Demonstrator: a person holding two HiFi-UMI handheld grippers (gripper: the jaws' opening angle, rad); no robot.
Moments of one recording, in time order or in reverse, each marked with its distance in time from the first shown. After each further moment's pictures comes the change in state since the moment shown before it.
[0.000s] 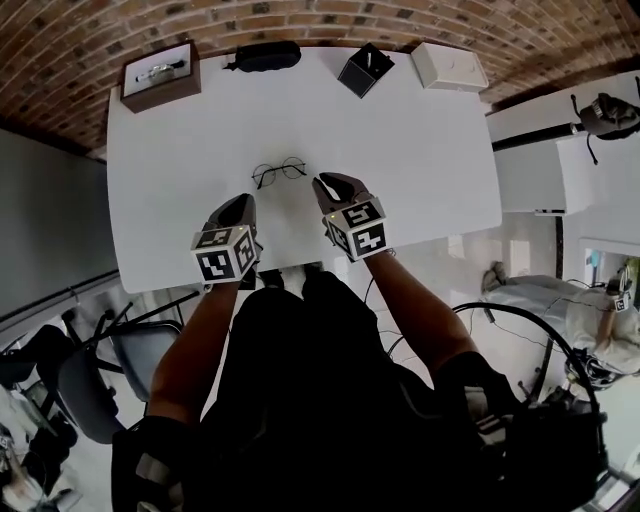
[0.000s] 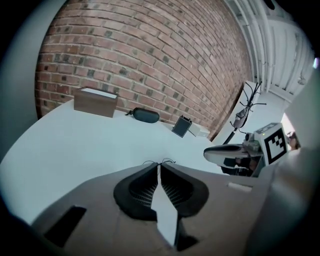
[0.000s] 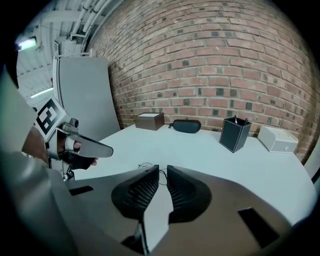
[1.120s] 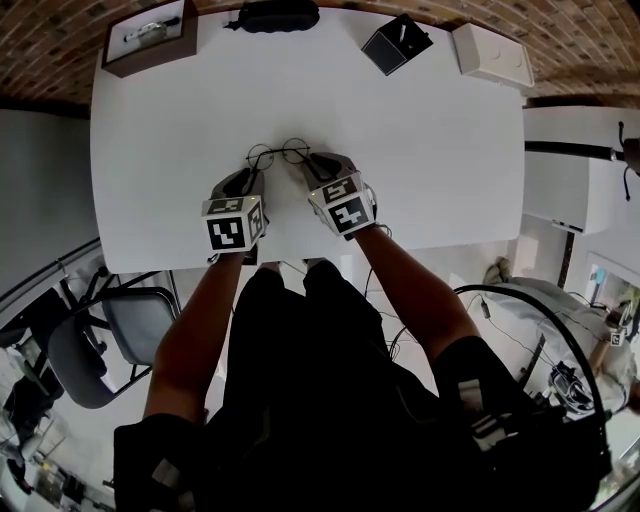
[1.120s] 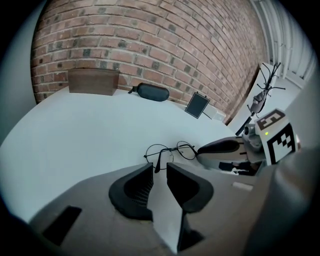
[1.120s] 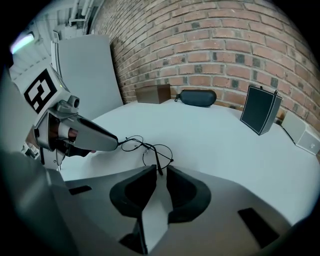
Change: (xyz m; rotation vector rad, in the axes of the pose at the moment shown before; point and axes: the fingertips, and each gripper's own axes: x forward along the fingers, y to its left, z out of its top) left arm 0.081 0.022 -0.043 -0.003 0.167 0.119; right arm 0.090 -0.016 -0.063 -0.068 0.188 0.107
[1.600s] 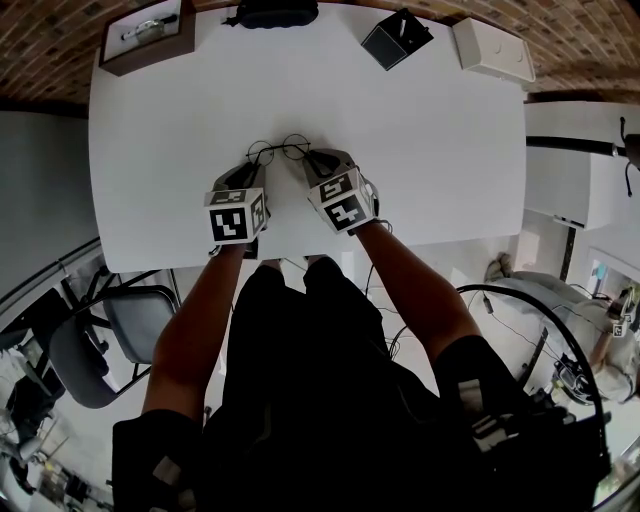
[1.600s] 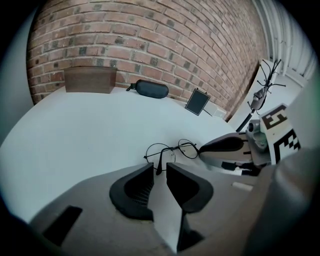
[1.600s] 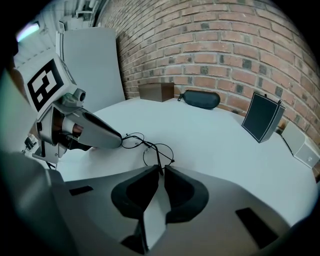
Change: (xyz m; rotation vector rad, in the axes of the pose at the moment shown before) left arm 0.009 0.001 -0.001 0.025 0.029 0.006; right arm 0.000 0.000 0.001 -0.096 0.023 -0.023
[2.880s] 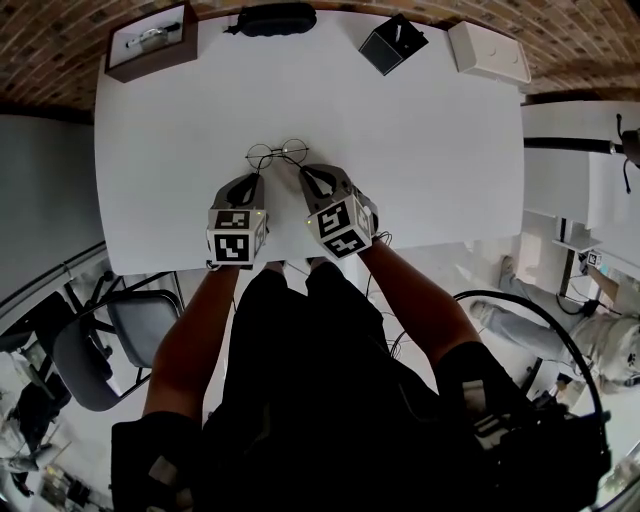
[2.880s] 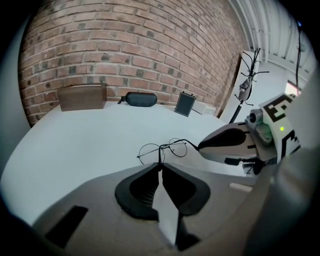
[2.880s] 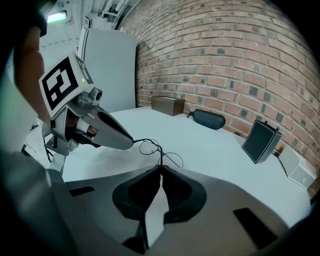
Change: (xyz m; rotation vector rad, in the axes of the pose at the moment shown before) left arm -0.023 -0.011 0.001 0.161 -0.076 -0.023; right arm -0.030 0.030 0.017 -0.142 -0.128 -0.016
